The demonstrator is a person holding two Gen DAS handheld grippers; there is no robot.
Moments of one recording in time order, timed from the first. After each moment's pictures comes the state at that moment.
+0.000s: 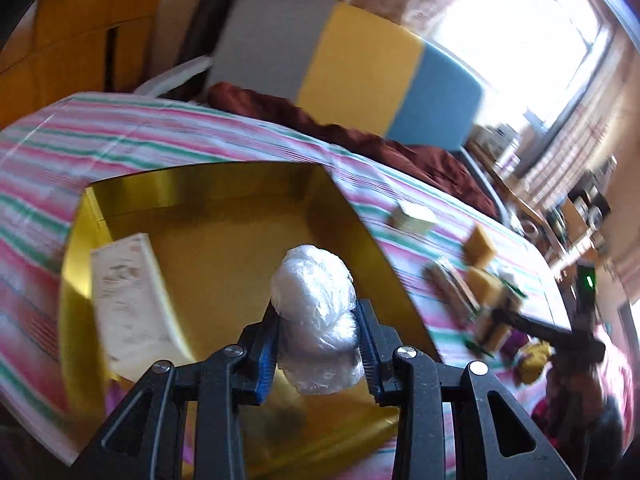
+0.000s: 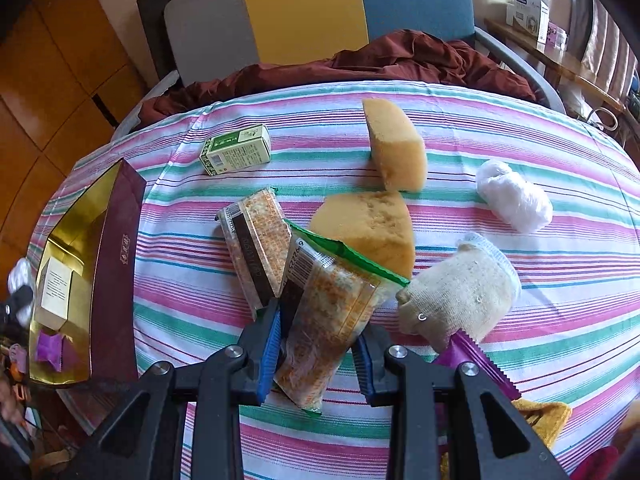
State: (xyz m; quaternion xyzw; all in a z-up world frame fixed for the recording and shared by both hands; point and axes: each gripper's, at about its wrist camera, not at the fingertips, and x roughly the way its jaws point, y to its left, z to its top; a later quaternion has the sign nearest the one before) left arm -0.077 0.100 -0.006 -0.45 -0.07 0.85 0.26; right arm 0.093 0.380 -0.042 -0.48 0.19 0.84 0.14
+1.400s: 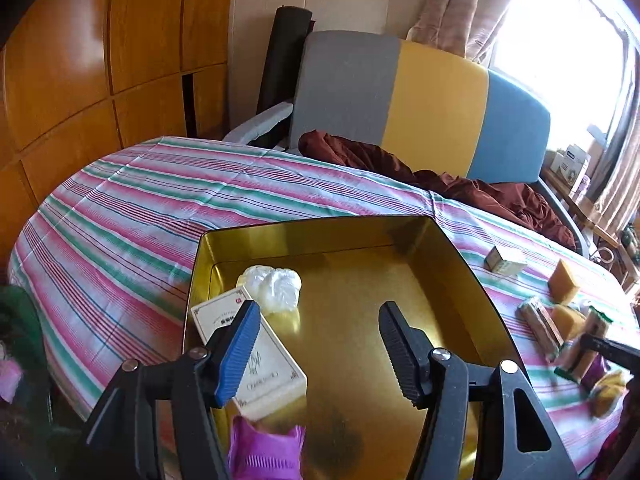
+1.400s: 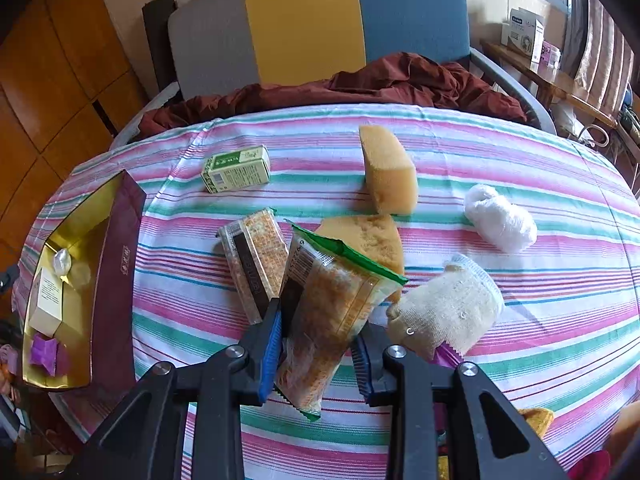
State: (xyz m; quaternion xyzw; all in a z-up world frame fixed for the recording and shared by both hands) left arm -0.076 0.068 0.005 -0.38 -0.01 0.92 0.13; right arm 0.097 0.377 -0.028 -0.45 0.16 0.86 0.15
